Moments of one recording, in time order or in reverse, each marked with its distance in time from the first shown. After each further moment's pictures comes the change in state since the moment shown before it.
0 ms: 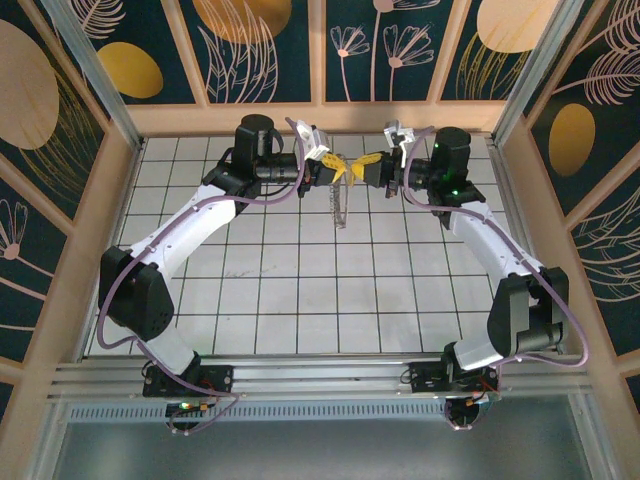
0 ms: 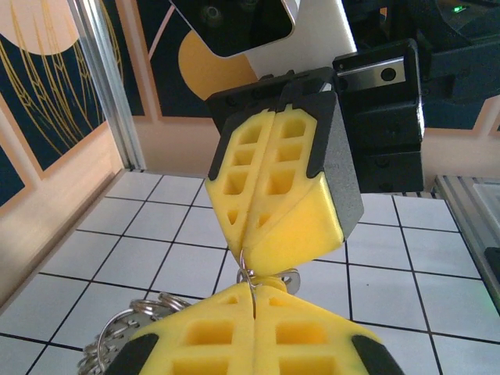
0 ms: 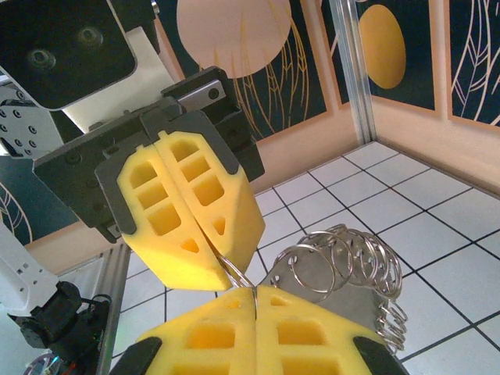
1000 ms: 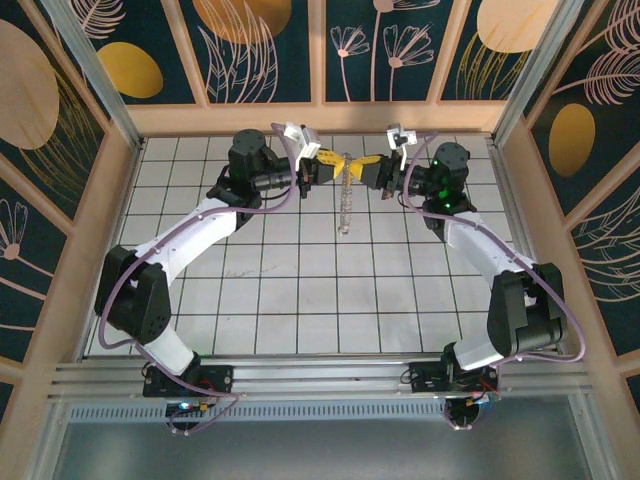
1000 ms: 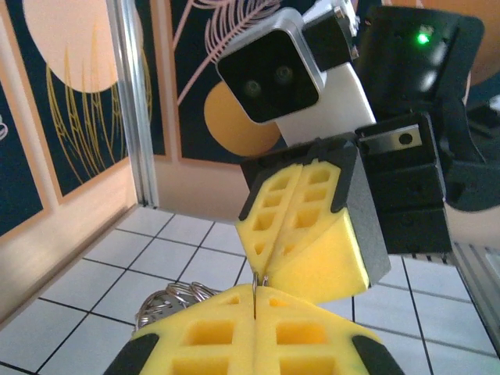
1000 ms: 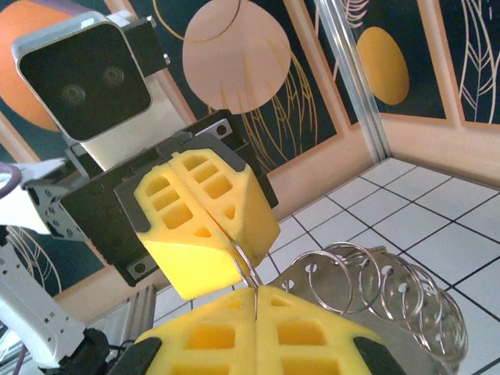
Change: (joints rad) left arm 0.000 -0.026 -0.190 0.430 -0.050 -0.283; right arm 0.030 0.002 -0.138 0.388 0.055 0.353
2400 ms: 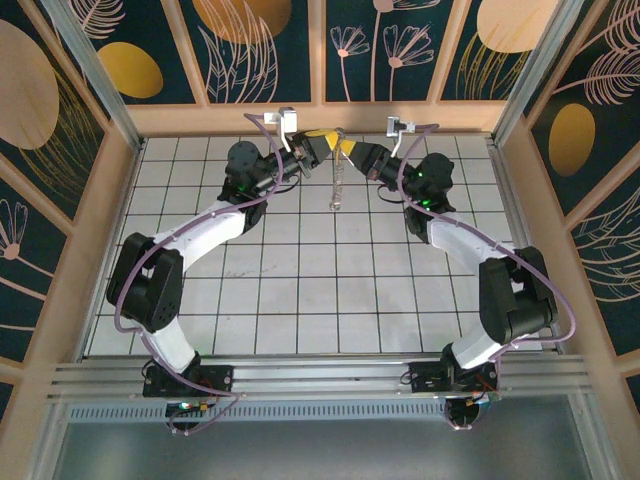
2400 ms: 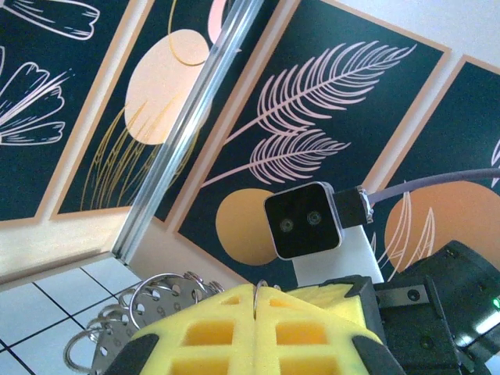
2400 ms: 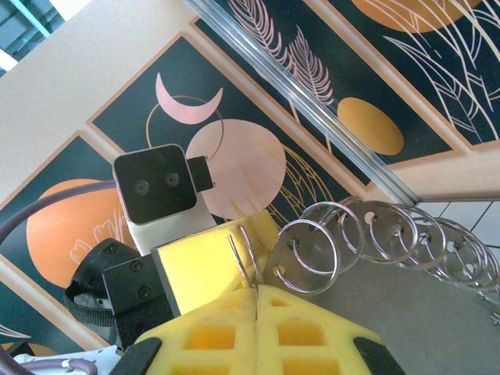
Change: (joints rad) left arm 0.010 0.094 -0.062 0.482 -0.217 -0.671; right arm 0.102 0.092 -0.016 0.336 0.333 0.526
